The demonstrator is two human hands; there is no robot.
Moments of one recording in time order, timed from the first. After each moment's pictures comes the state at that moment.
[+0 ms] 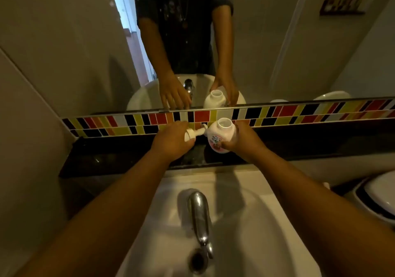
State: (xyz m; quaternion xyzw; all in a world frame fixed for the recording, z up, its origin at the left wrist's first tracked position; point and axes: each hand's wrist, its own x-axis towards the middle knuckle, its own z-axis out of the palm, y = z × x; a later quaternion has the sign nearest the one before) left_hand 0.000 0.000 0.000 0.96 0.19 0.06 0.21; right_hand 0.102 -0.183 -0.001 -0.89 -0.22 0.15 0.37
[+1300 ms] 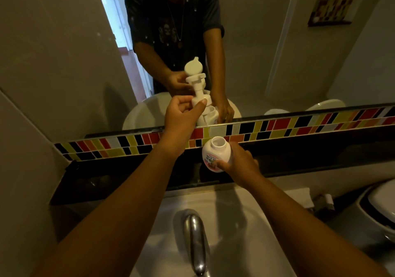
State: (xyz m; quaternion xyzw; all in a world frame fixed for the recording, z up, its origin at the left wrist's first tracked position) left_hand 0.046 -0.041 0.086 0.67 0.21 0.27 0.66; right_hand 0.096 -0.190 -0.019 -0.90 -0.19 0.12 0.36
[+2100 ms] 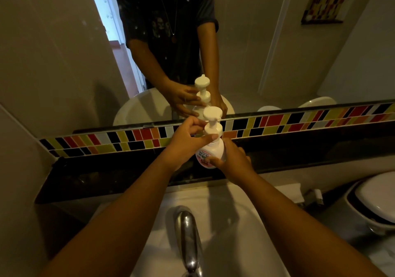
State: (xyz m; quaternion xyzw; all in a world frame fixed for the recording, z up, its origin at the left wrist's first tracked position) left_hand 0.042 -0.051 0.028 0.76 0.15 0.10 0.63; right_hand 0.095 -0.189 -0.019 -0.91 -0.18 0.12 0.36
